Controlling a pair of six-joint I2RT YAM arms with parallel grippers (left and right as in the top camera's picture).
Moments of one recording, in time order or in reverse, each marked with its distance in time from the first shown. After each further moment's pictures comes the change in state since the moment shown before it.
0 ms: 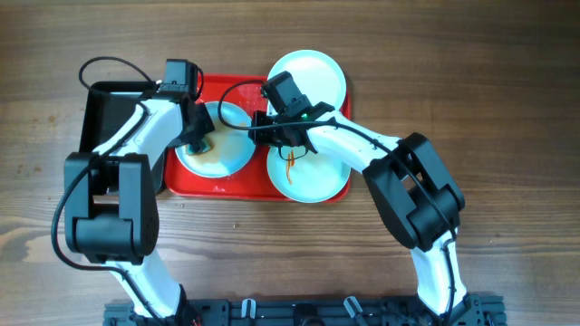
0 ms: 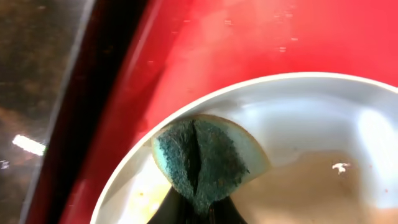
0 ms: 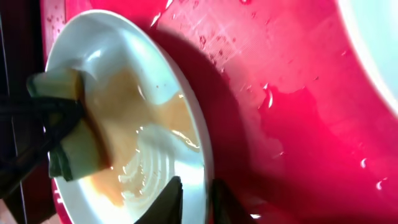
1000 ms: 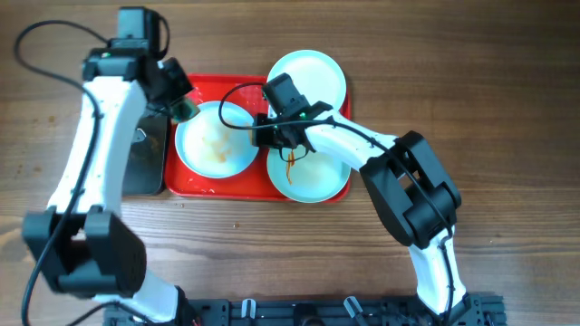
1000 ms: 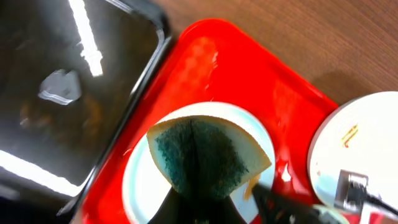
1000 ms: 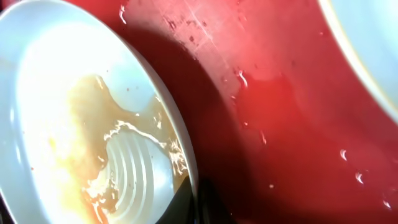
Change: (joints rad) left arm 0.064 -0.184 0.365 -0.439 0.103 -0.101; right arm 0.001 0.022 0.033 -0.086 0.011 -0.017
